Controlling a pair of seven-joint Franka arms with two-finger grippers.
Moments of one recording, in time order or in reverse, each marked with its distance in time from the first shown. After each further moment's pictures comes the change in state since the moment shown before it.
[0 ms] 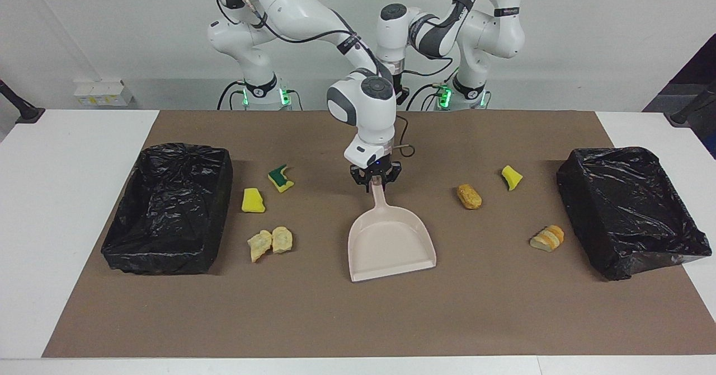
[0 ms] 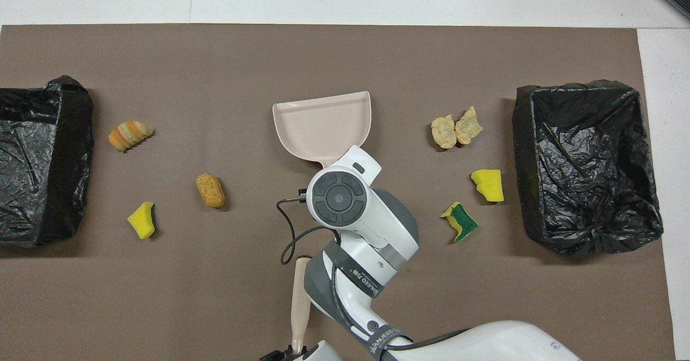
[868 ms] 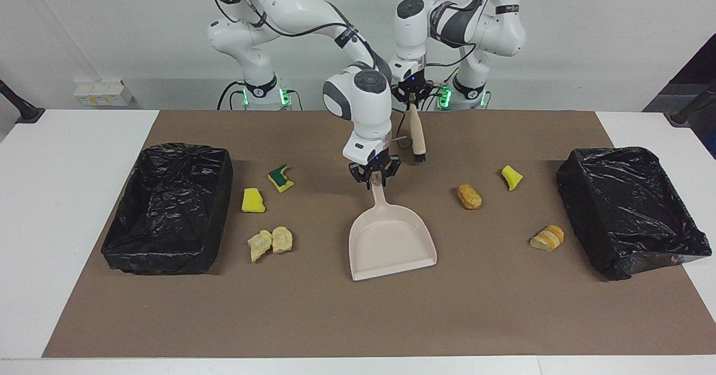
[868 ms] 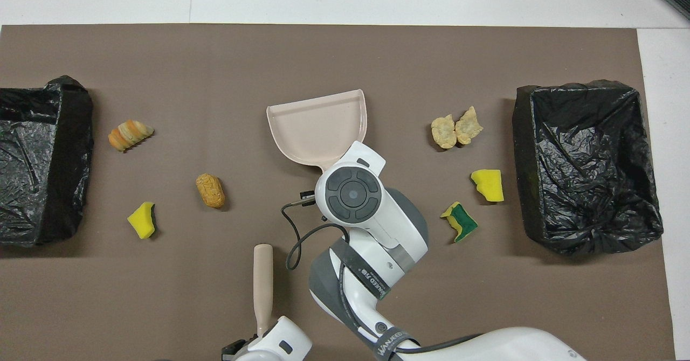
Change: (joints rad) left arm 0.172 -0.103 0.010 -0.004 0.007 -0.146 0.071; right arm -0.014 -0.036 -0.002 -0.026 0.068 0.001 -0.162
